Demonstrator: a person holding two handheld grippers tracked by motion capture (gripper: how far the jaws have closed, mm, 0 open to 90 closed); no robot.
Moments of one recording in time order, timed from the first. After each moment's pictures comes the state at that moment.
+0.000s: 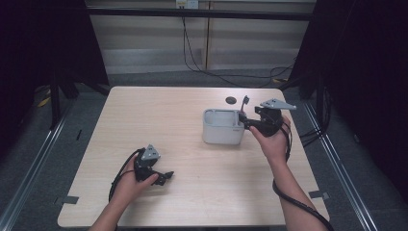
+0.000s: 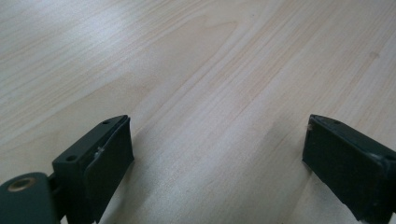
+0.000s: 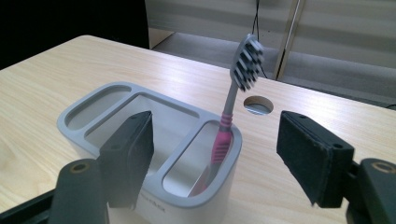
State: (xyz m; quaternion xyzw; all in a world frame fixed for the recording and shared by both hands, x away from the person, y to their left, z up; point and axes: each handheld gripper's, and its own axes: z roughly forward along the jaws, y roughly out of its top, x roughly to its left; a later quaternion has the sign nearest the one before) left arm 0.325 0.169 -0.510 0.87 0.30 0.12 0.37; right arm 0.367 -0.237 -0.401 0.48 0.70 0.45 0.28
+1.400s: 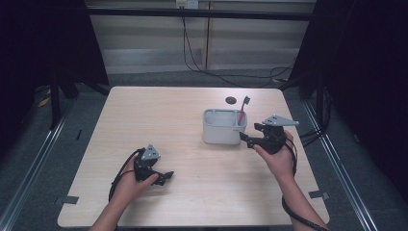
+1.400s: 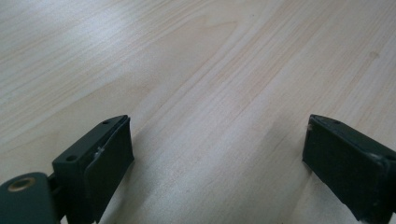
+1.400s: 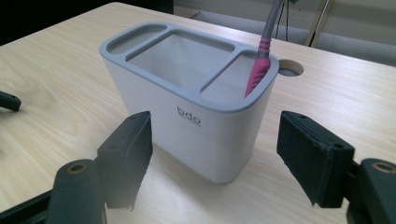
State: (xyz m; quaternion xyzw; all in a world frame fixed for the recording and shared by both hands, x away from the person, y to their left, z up) left arm 0.325 0.169 -0.510 0.87 0.30 0.12 0.37; right arm 0.331 -0.245 -0.429 0.45 0.73 0.45 0.23
